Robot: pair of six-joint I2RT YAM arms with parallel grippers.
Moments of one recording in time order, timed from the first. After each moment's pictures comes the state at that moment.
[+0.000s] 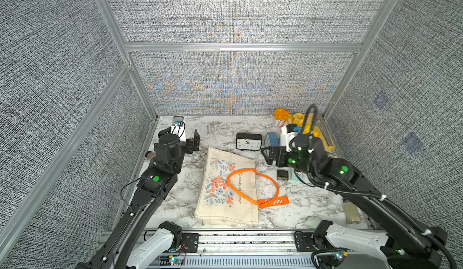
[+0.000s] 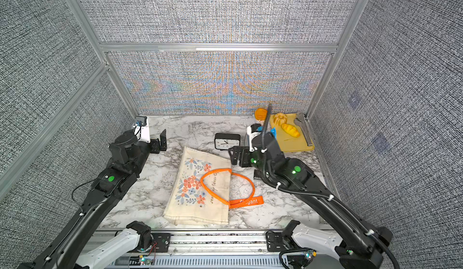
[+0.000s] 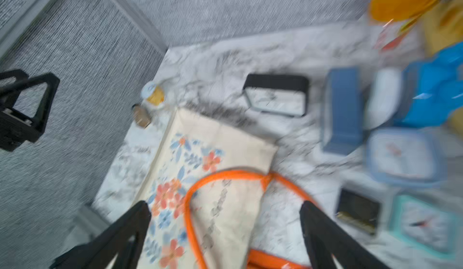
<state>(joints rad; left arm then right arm) -0.36 0.94 0.98 -0.26 -0.37 0.06 0.72 1.02 1.22 -0.68 0.23 0.49</state>
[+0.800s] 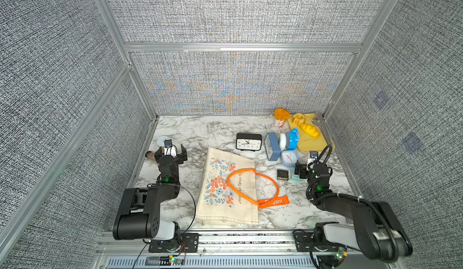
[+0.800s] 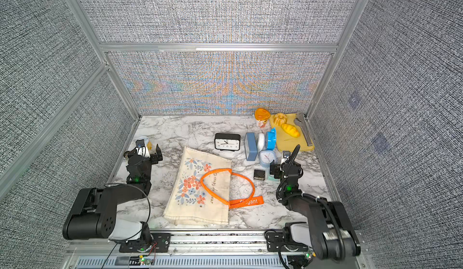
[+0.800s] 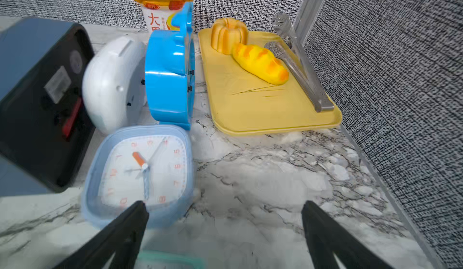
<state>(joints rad) 0.00 1.49 0.37 0.99 -0.17 0.07 0.07 1.34 0.24 0.75 0.24 -0.05</state>
